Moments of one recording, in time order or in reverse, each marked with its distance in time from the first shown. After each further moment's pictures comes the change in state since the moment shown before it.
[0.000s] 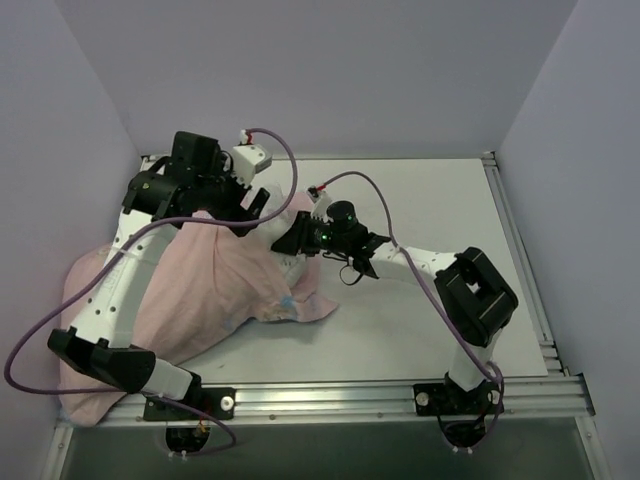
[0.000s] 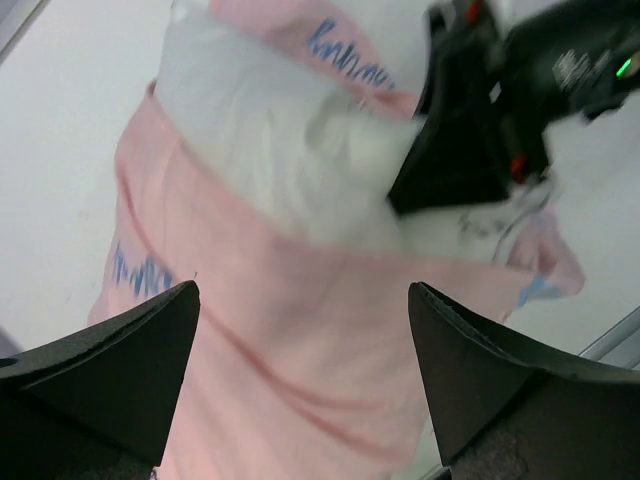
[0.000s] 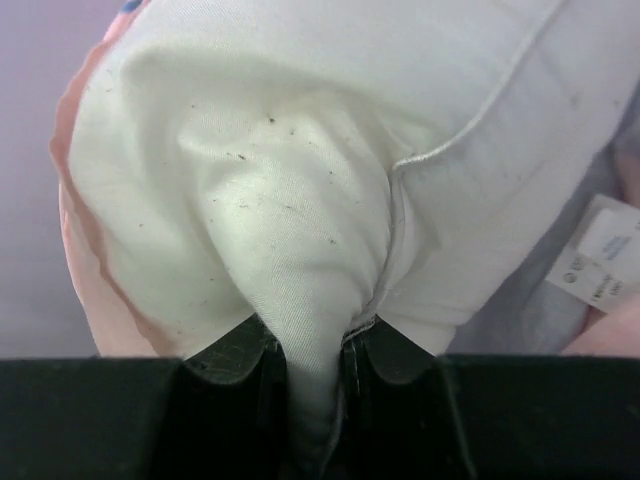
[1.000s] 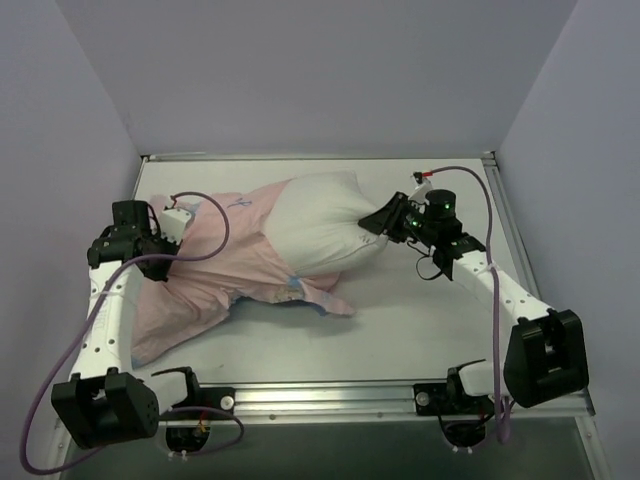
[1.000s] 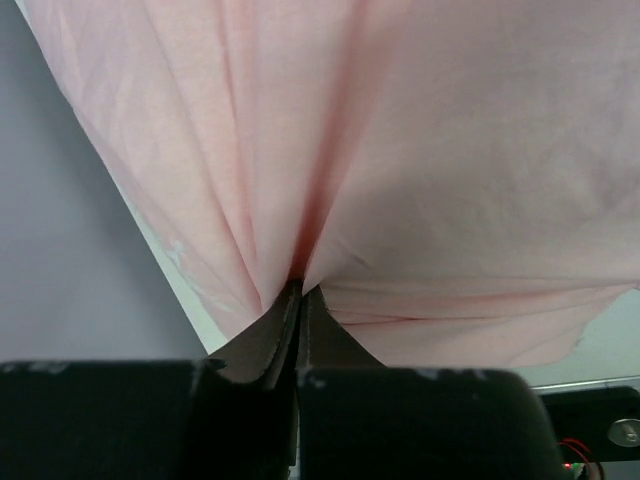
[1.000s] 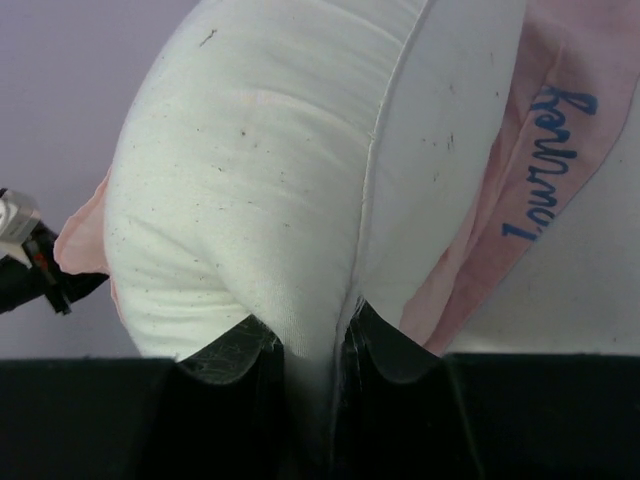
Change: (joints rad) left arm 0.520 -0.315 -0.679 0.103 -0.203 0.208; right arm -0.467 -0.463 -0.232 -0.313 -0.020 -0.025
